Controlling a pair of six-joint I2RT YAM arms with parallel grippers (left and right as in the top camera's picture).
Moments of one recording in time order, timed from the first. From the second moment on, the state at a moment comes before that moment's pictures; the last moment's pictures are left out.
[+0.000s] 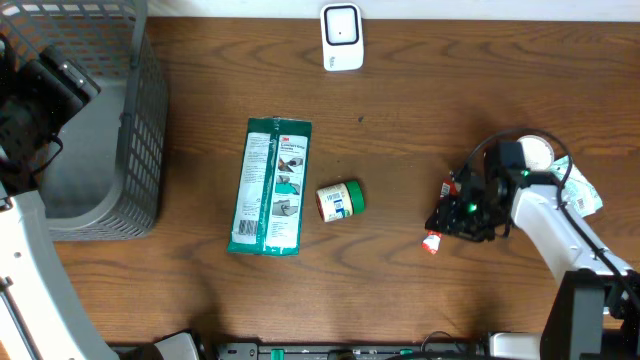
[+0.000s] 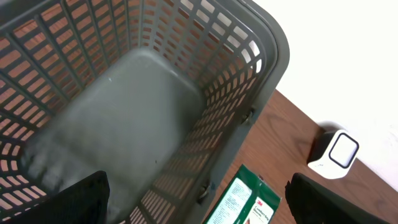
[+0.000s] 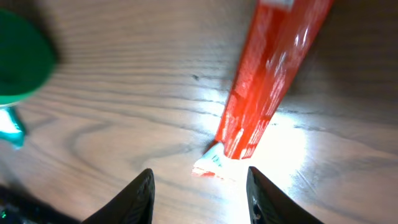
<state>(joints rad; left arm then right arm) 0.38 1.43 1.93 -1.24 0.10 -0.39 -0.02 1.55 0.87 -0.87 -0.41 0.13</state>
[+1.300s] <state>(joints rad) 0.38 1.43 1.93 -1.24 0.10 -0.39 -0.02 1.55 1.05 -0.96 -0.32 0.12</state>
